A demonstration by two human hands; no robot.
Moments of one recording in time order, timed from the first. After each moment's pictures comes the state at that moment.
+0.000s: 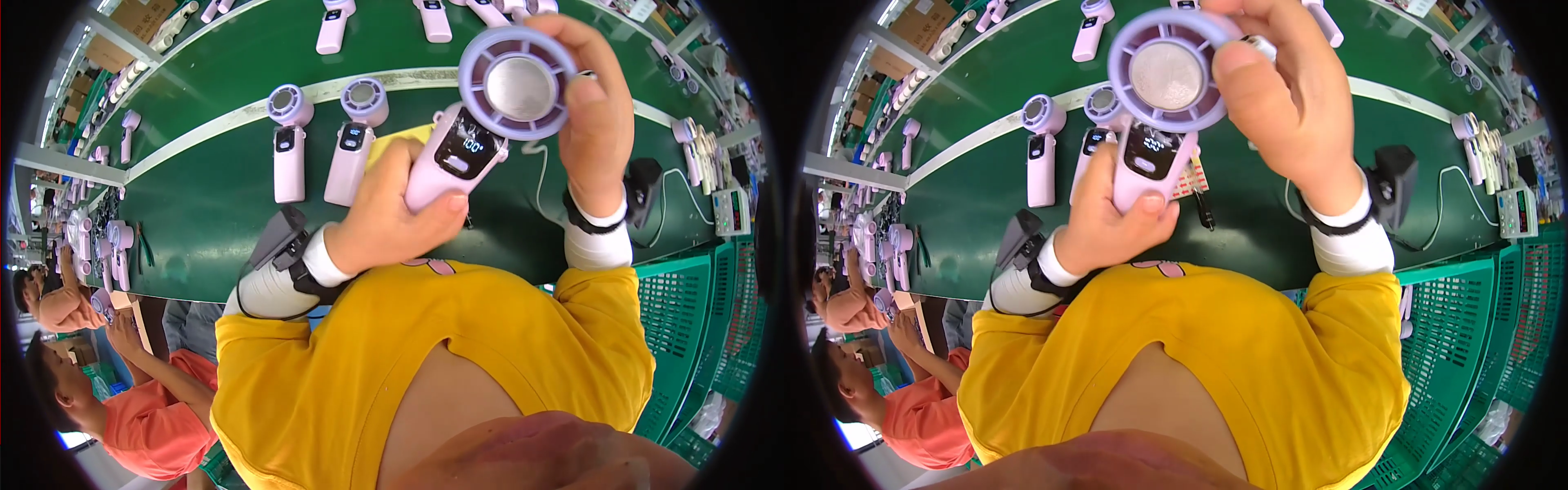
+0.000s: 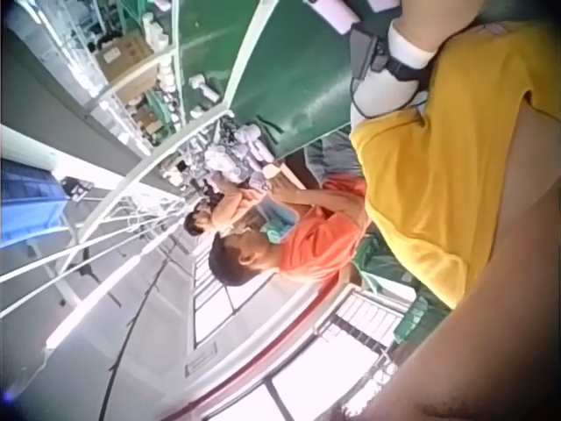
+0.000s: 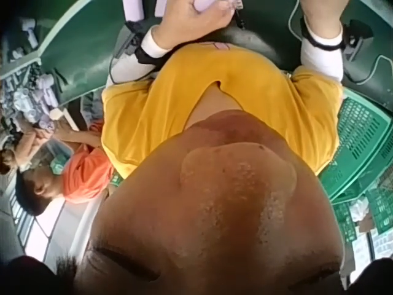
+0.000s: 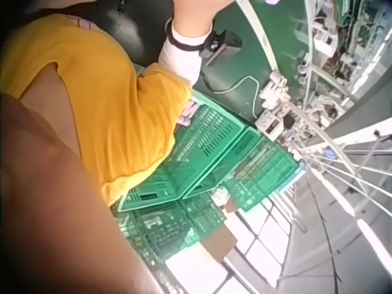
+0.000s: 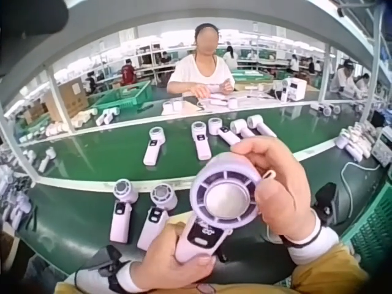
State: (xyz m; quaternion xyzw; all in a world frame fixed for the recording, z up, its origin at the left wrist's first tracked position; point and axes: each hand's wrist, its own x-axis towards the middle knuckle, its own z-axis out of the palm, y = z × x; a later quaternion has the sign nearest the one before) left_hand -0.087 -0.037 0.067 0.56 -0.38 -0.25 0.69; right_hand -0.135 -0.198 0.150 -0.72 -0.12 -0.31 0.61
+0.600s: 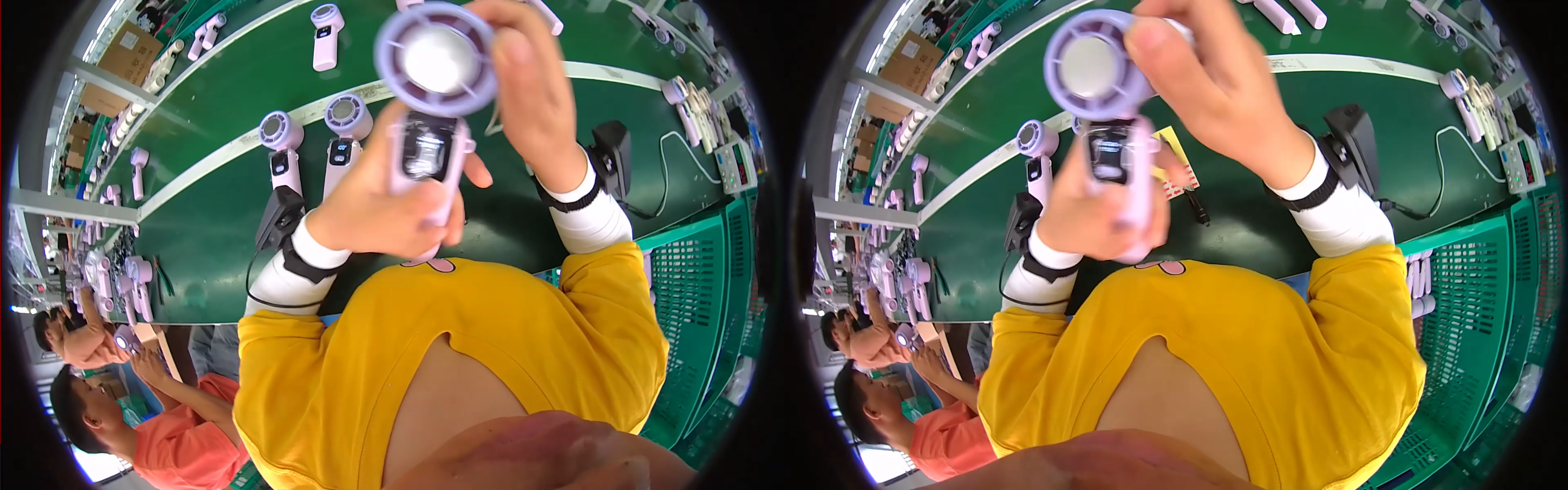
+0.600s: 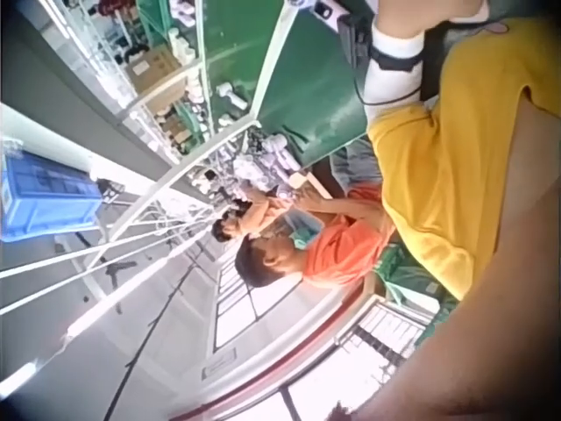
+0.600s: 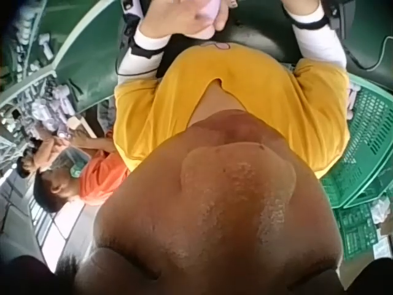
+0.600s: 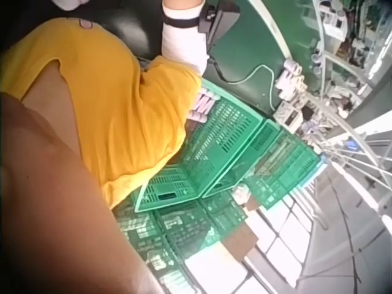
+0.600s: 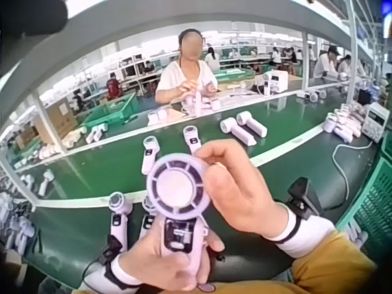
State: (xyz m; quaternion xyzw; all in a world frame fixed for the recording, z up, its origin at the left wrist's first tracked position) left_hand -0.083 -0.047 0.114 0.40 -0.37 -0.44 0.71; right_hand -0.075 -0.230 0.123 -0.54 -0.52 -0.50 0.44
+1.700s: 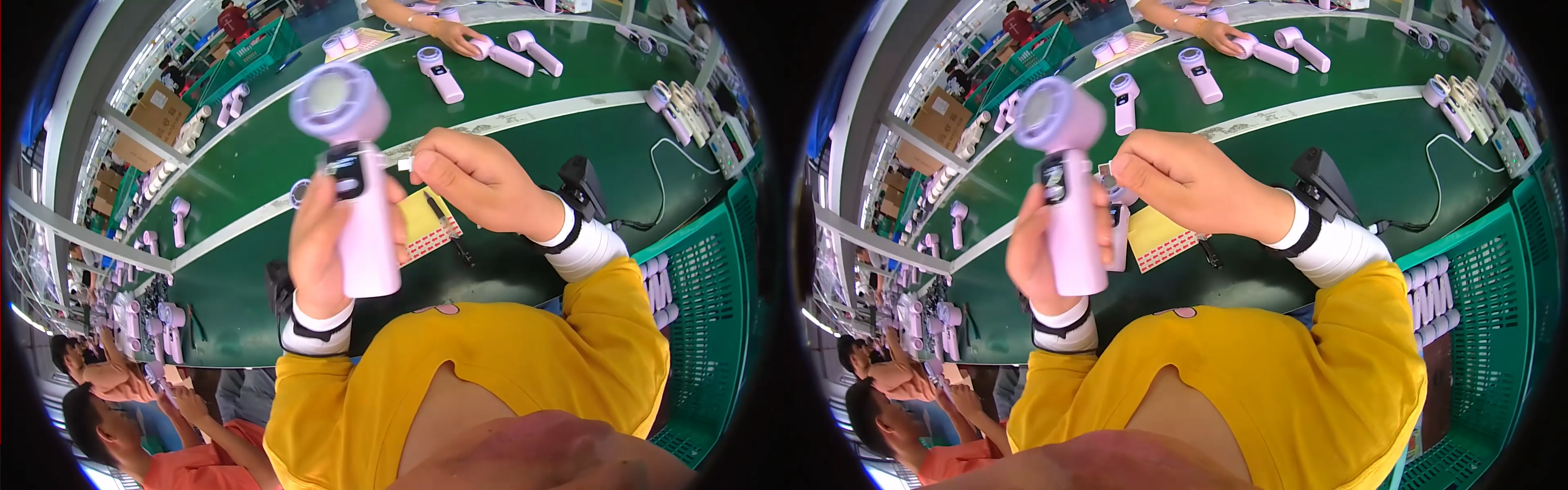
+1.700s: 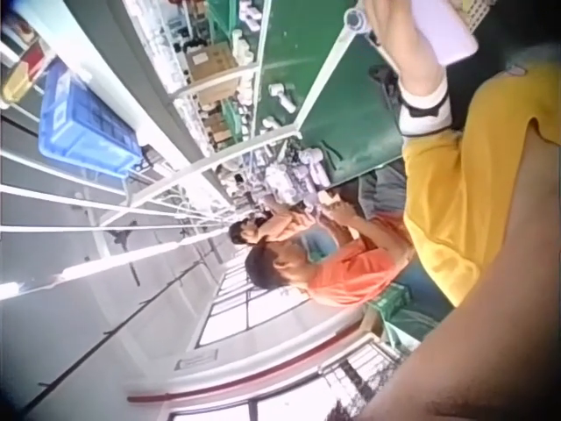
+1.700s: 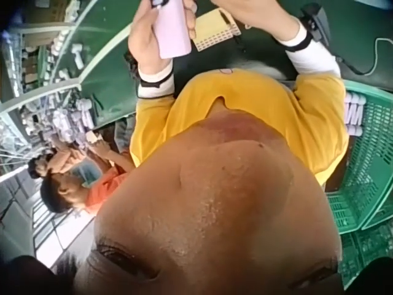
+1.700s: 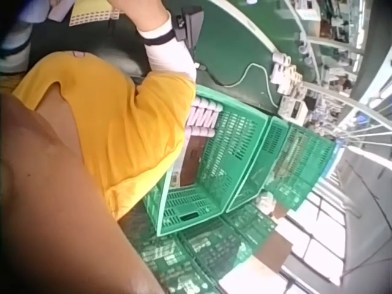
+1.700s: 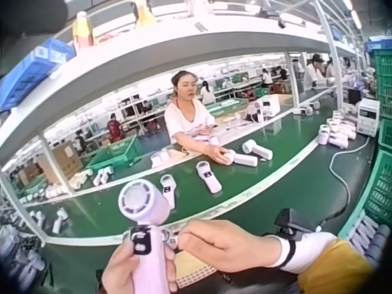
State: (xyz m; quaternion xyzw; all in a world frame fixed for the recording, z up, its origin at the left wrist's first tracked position) left_hand -0.086 -0.010 0.156 0.36 -0.30 -0.33 0.82; right_hand -0.142 -0.189 0.143 -0.78 -0.23 -0.25 0.52
